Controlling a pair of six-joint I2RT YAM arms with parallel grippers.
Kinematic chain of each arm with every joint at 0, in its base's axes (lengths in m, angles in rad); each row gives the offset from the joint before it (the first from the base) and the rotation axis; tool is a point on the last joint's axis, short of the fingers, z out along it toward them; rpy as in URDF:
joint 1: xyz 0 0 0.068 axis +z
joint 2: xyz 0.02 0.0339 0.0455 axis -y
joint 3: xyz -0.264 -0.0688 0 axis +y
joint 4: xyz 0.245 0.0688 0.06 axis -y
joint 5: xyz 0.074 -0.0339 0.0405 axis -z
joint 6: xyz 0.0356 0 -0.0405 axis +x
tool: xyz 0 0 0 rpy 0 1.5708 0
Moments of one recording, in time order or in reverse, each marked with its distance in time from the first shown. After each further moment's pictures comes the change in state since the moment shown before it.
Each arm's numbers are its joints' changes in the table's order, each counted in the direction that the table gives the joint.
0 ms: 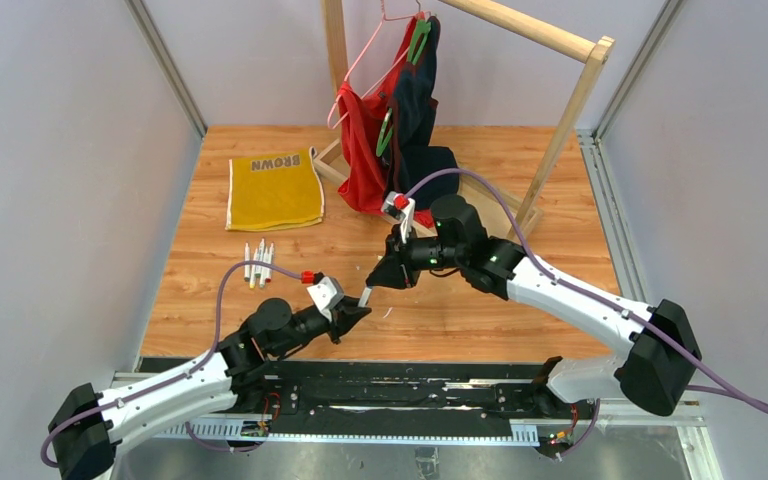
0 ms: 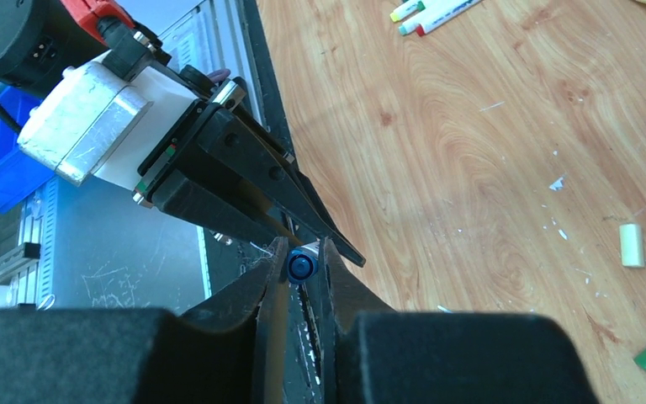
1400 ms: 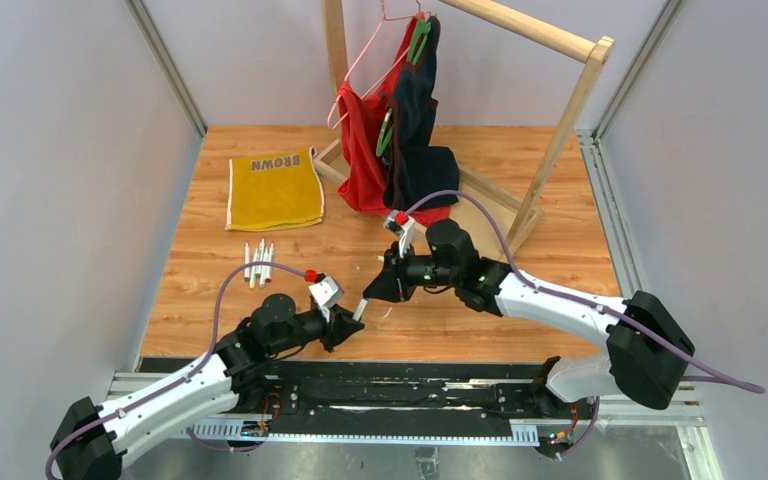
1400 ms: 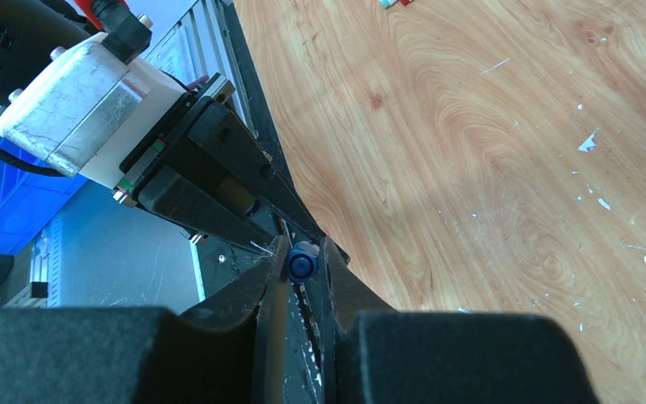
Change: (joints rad) left arm 0.096 0.048 0.001 -0.224 0.131 -0.111; right arm 0.036 -0.043 0.199 0.260 0.059 0.155
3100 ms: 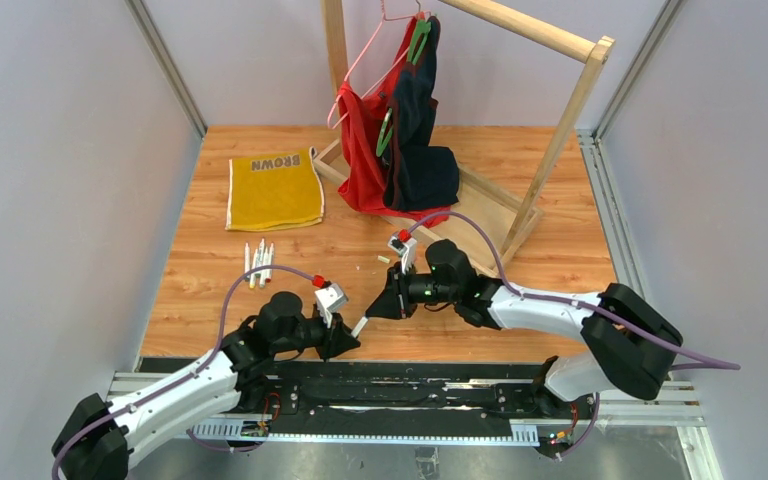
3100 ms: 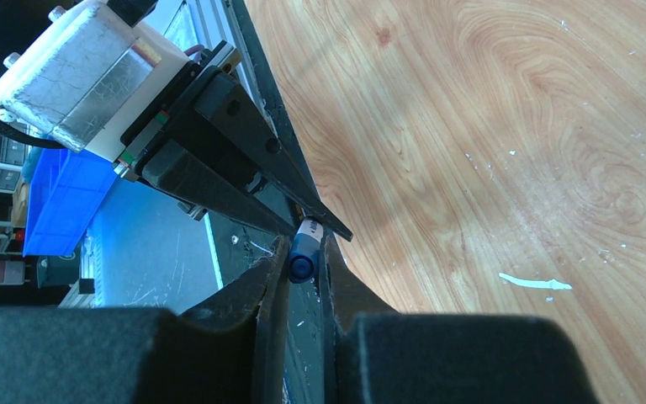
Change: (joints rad) left arm 0.082 -0.074 0.025 -0.080 0.179 -0.030; right arm 0.026 -0.064 0.175 0.220 -0.016 0.164
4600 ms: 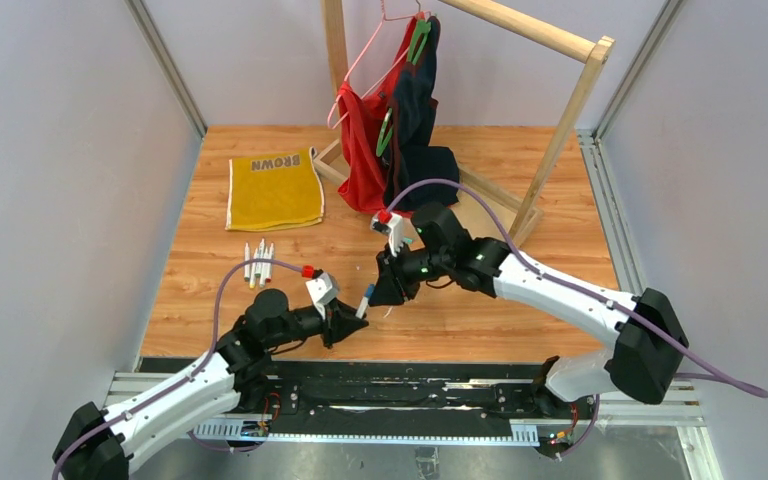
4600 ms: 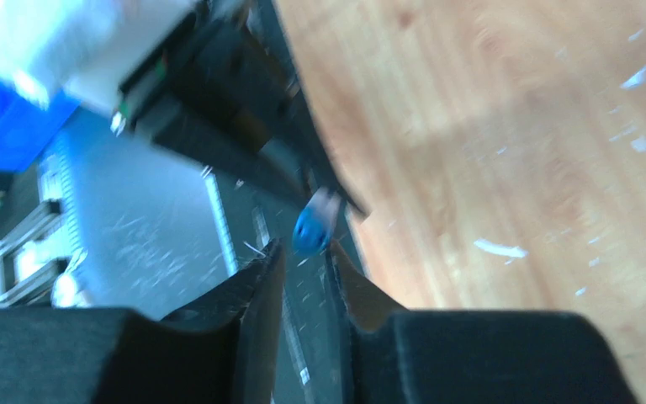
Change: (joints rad) left arm 0.015 0.043 -0.008 0.174 0.050 0.031; right arm -0.005 0.027 -0.392 -0.631 -0.023 -0.290
